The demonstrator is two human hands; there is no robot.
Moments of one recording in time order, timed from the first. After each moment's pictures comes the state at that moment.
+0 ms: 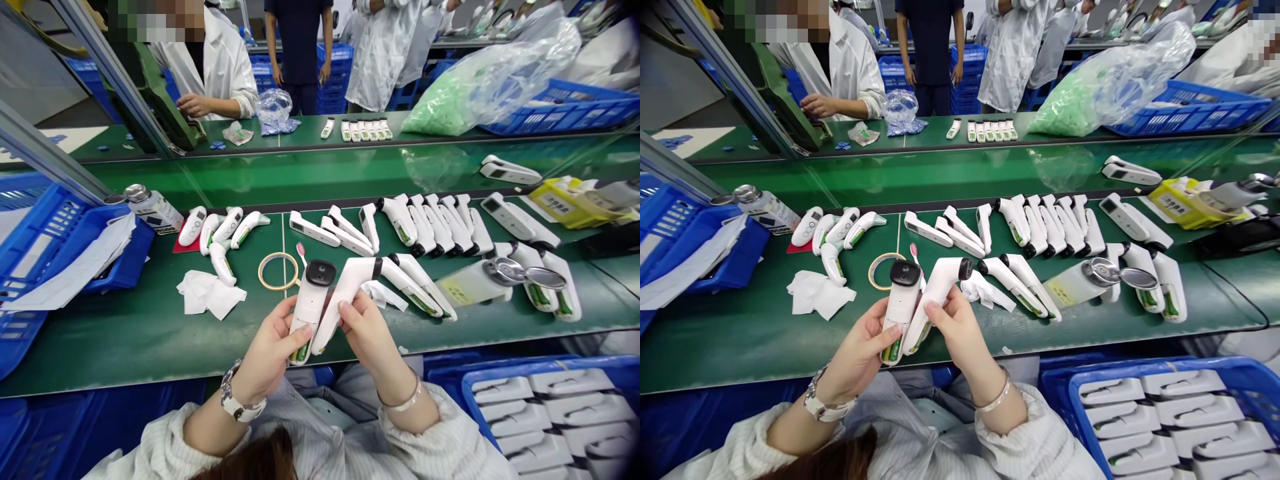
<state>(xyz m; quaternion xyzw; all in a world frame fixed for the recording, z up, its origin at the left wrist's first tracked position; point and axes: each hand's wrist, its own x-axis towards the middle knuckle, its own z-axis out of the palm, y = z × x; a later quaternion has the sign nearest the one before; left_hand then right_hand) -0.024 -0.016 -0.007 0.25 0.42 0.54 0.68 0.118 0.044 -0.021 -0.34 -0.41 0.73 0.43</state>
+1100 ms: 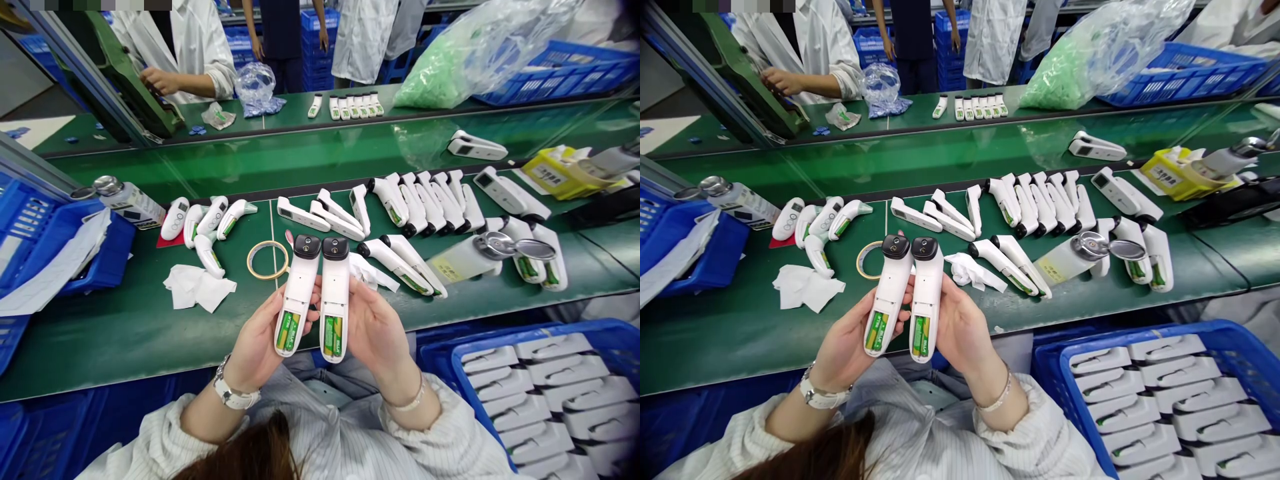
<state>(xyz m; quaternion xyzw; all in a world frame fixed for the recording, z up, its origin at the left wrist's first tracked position) -0.021 -0.012 0.003 0.12 0.40 0.55 0.72 0.129 0.033 -0.002 -0.22 -0.24 0.85 0.43</state>
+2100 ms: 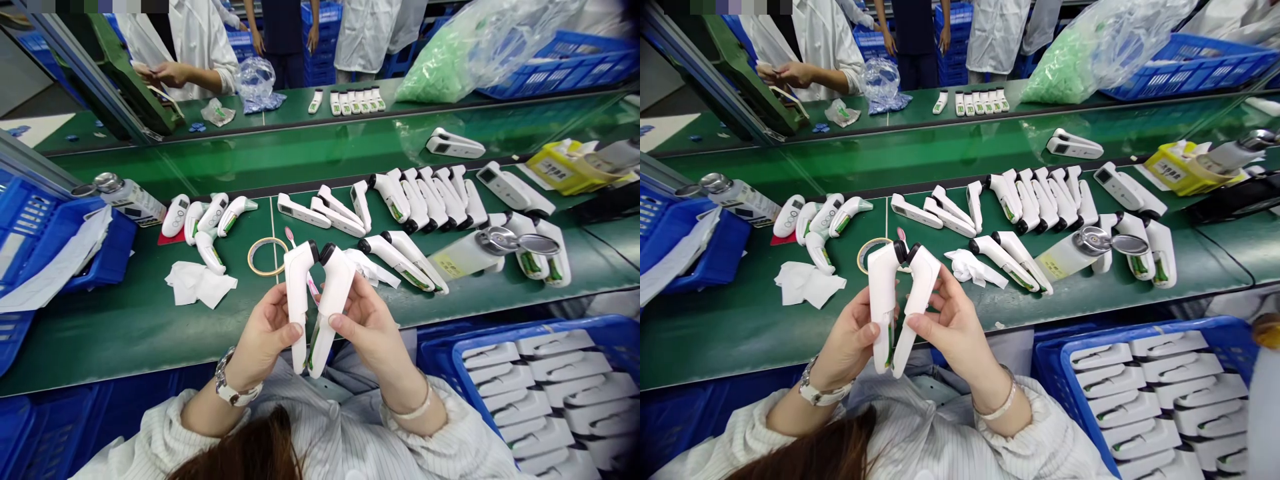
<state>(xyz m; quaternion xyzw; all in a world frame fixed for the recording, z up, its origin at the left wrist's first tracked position) -0.022 -0.020 -0.004 0.30 0.40 0.57 0.66 0.134 0.017 -0.006 -0.31 -0.40 0.73 0.47</state>
